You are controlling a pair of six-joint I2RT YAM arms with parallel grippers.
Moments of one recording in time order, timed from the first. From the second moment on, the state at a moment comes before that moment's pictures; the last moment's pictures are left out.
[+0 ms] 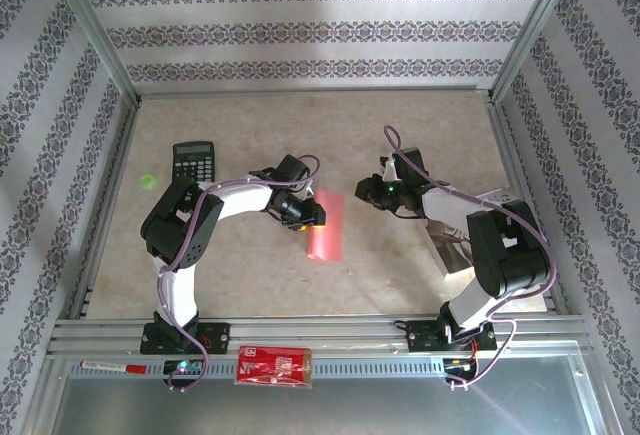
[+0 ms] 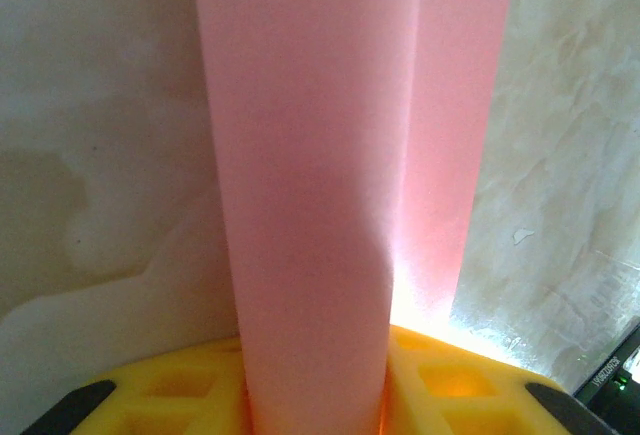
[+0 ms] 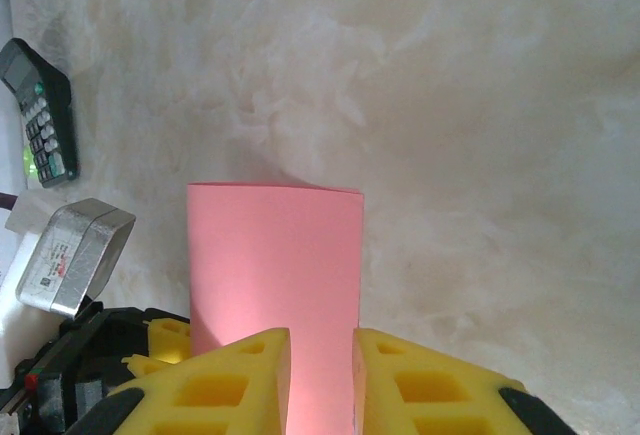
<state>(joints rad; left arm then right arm) -0.55 1.94 1.15 -0.40 0.51 -0.63 0.28 1.61 0.80 -0.06 -0.52 0.70</state>
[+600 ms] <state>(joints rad) -0.56 1.94 1.16 -0.40 0.50 -0.64 0.28 1.61 0.79 -0.06 -0.52 0.70</state>
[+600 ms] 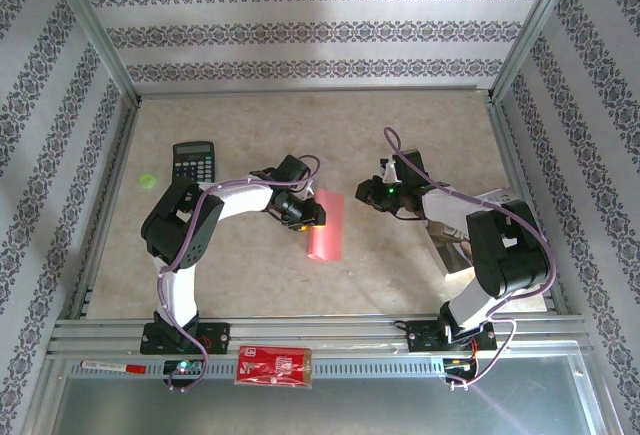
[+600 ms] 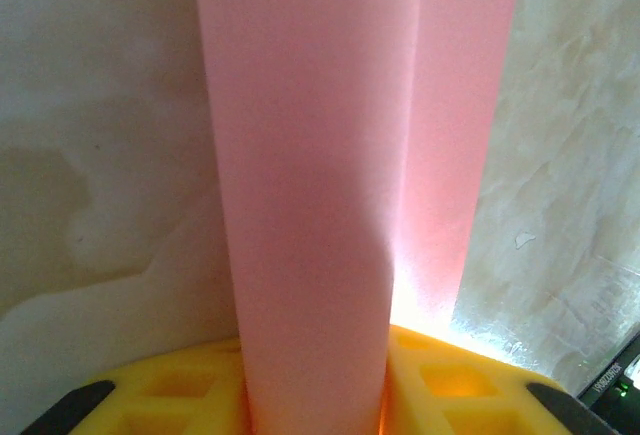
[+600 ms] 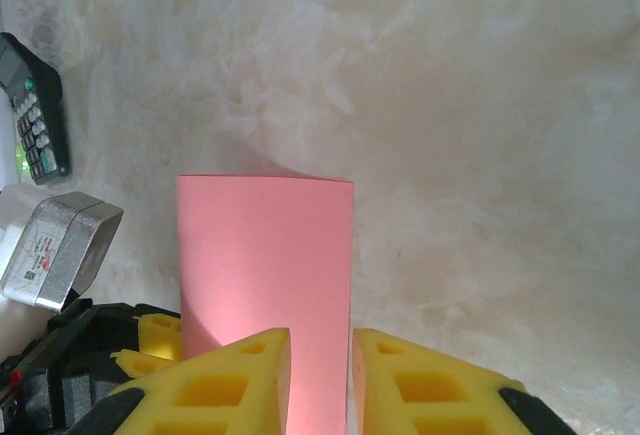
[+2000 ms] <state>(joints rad) -0.56 1.94 1.13 -0.37 0.50 -0.67 0.48 1.75 0.79 -0.03 -0.52 0.77</state>
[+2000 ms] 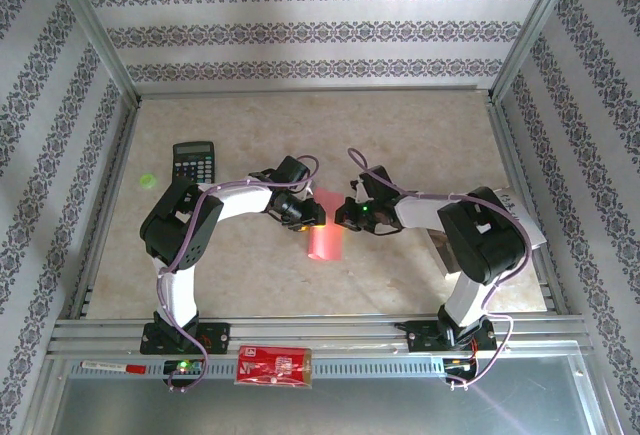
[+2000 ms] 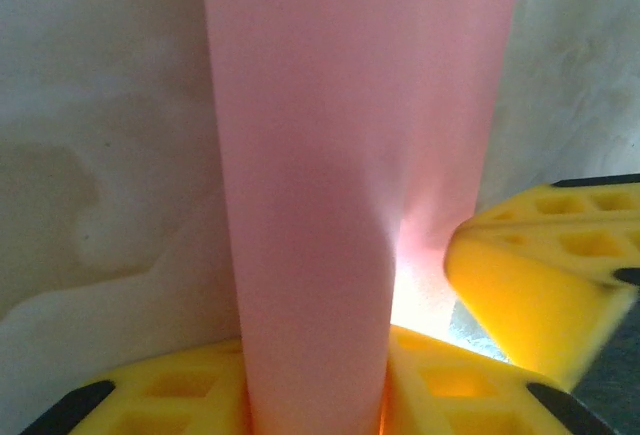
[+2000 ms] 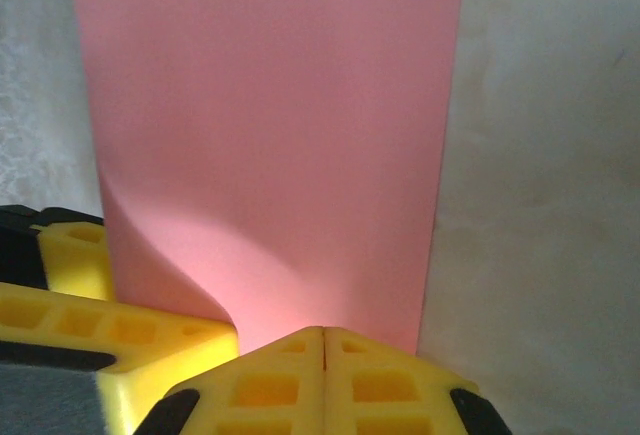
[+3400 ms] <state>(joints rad) -0.54 1.83 1.15 -0.48 0.30 -0.67 0.50 1.78 0.79 0.02 -0.49 0.78</state>
